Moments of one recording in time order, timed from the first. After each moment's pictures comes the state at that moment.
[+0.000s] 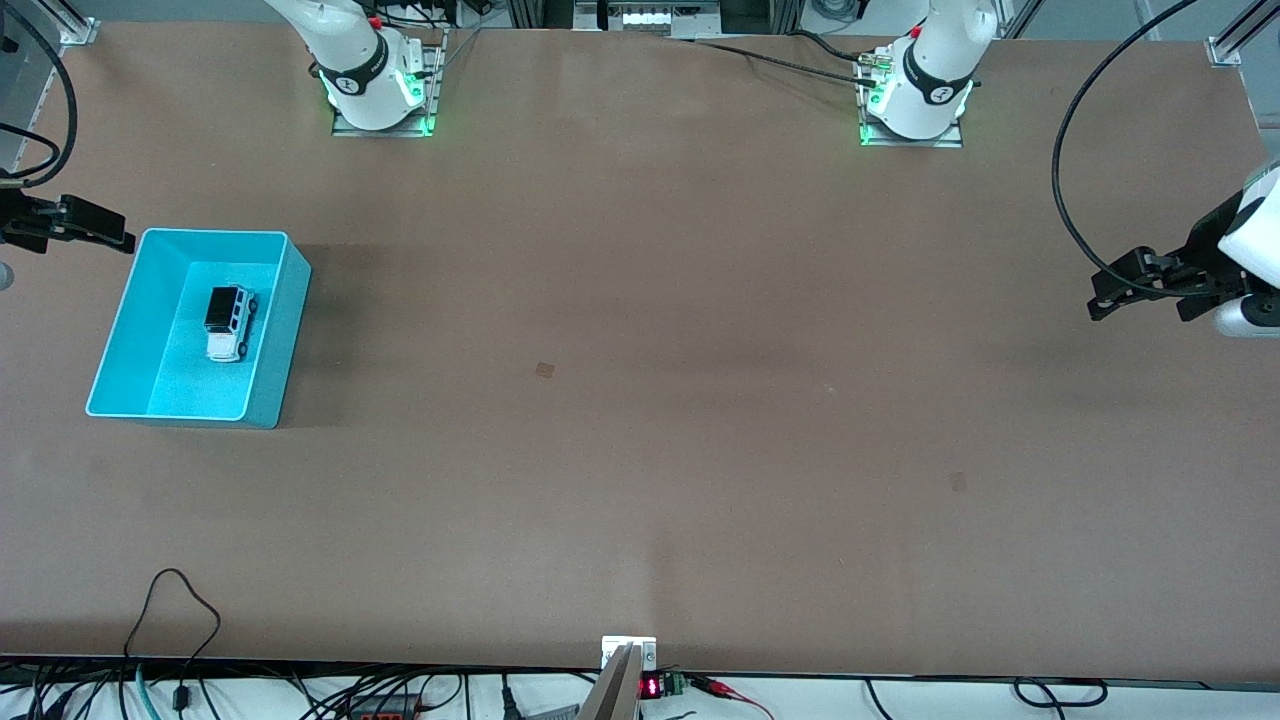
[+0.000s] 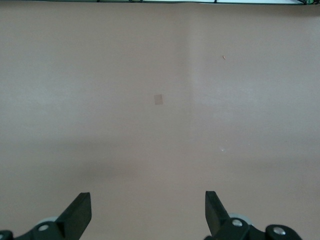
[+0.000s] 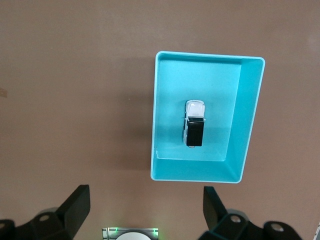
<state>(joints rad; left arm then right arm) 0.02 0.10 -0.03 -1.53 -0.01 1.70 -0.02 -0.05 0.09 -0.05 -1.53 -0.04 1.48 -0.12</state>
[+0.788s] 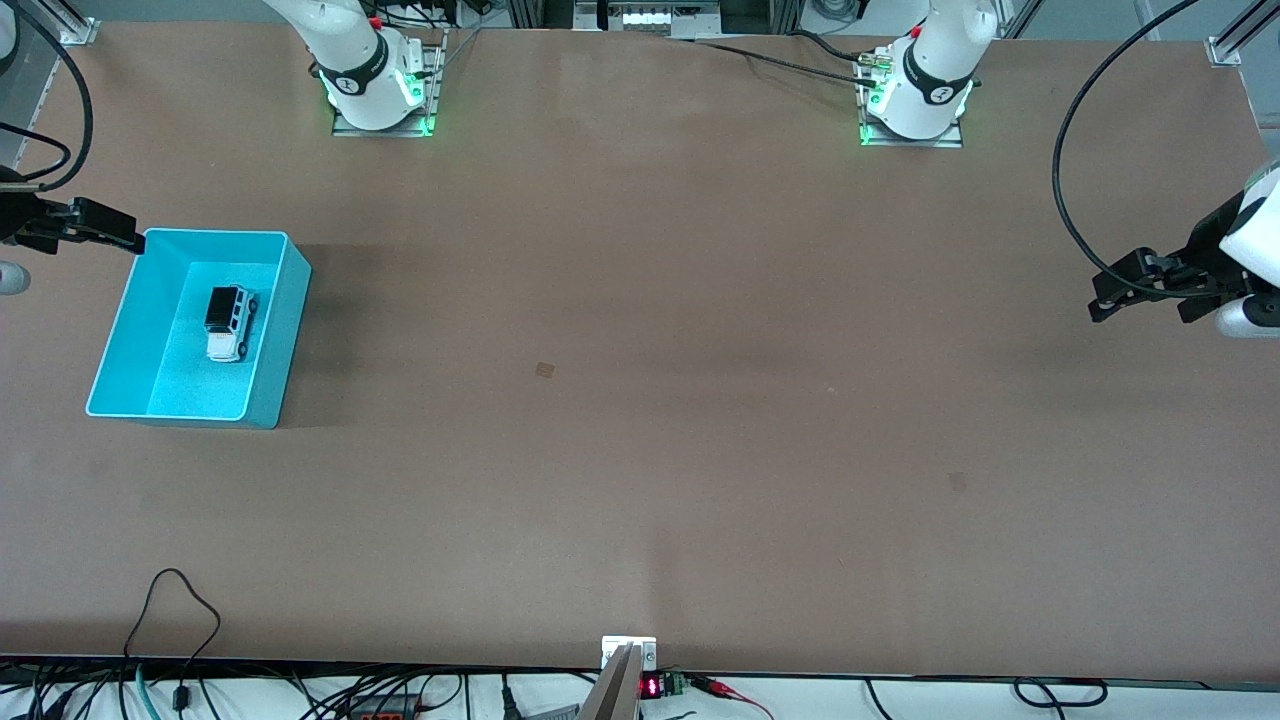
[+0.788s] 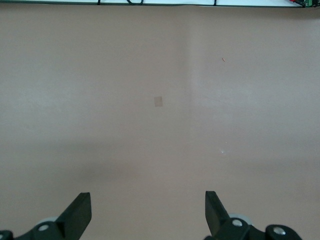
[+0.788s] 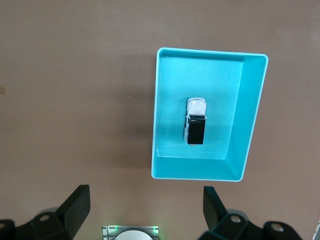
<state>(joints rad) 0.02 0.10 -0.03 -1.53 -0.01 1.71 -0.02 0.01 0.09 -0.10 -1.55 -0.04 1.48 -0.12</state>
